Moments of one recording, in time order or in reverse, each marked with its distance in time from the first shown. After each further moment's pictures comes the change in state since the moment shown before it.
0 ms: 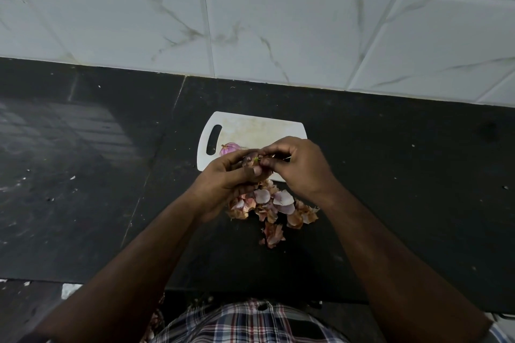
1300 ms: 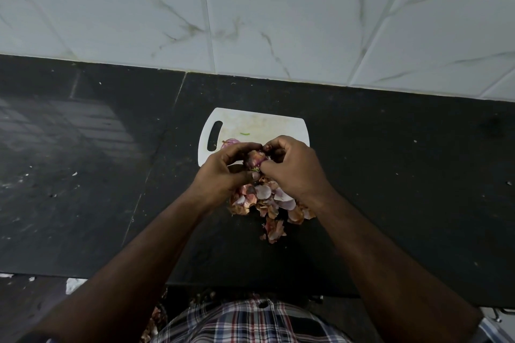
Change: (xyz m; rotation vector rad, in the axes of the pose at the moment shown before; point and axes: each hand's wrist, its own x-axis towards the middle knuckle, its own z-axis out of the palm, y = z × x) left_hand 0.001 -0.006 -0.007 0.348 0.085 0.160; right_hand -0.007 -0.003 0.015 0.072 0.025 0.167
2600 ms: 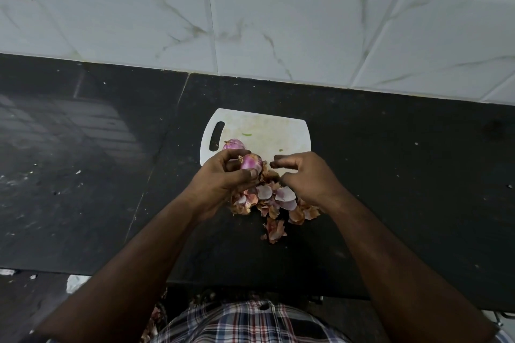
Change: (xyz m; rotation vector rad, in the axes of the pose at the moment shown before) left_hand -0.011 0.008 0.000 -0.348 0.023 -0.210; right_hand -0.003 0.025 -0.016 -0.088 -0.175 0.063
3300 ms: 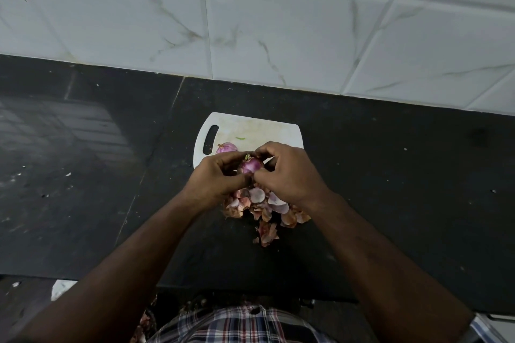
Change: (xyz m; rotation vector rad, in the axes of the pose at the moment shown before) left_hand 0.001 0.003 0.003 0.442 0.019 0.211; right_hand -0.001 -0.030 0.005 -0.090 0.088 -0.224
